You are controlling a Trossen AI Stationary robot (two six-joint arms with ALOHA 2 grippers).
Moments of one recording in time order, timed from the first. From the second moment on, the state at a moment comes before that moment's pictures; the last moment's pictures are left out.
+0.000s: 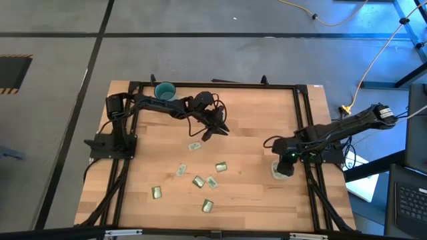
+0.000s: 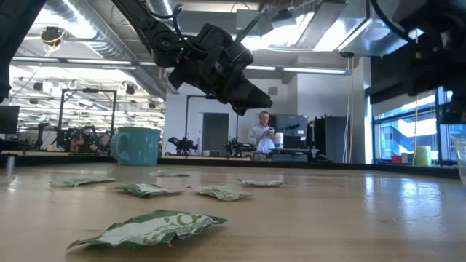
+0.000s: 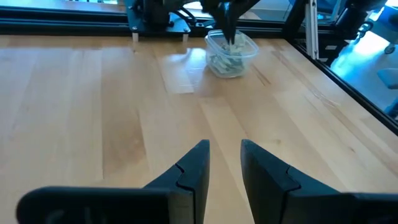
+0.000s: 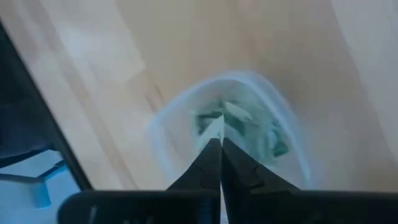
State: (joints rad) left arm 0.33 1.86 1.08 0.26 0.67 0.15; right arm 0.25 0.95 0.51 -0.77 -0.31 0.81
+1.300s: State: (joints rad) left arm 0.12 1.73 1.08 -0.66 0.07 0.20; right arm 0.08 0.92 0.68 -0.59 -0.08 0.33
